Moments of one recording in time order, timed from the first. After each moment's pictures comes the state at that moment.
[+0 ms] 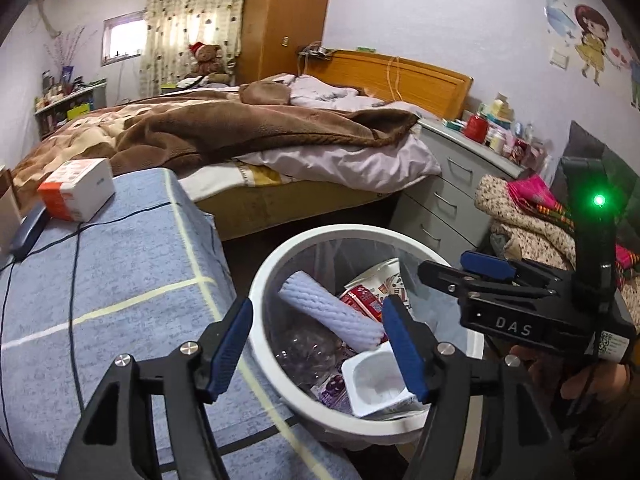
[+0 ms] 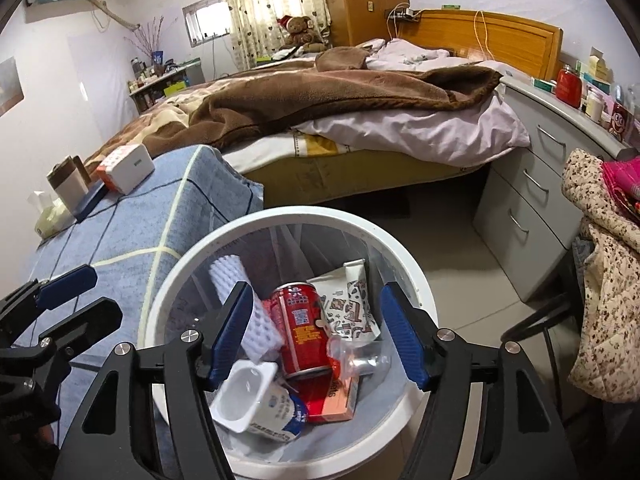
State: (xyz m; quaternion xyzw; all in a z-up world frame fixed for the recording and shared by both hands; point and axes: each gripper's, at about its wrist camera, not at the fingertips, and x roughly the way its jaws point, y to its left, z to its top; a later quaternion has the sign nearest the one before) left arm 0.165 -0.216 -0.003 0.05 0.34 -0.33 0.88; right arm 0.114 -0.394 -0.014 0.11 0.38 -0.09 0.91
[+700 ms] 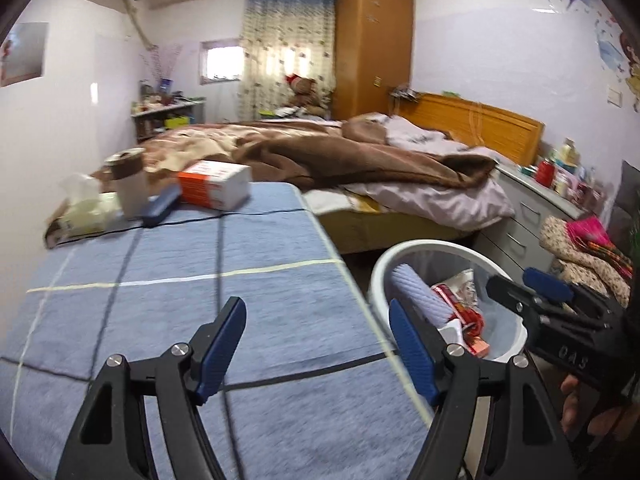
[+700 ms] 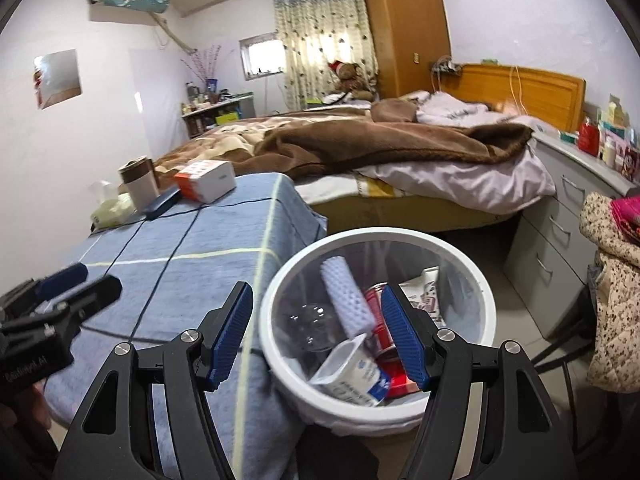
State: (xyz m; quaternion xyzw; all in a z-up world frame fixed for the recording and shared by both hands) left arm 0.099 -0.110 0.020 0.02 0.28 -0.17 0.94; right arm 0.067 -0.316 0.009 0.07 0.29 -0.03 0.95
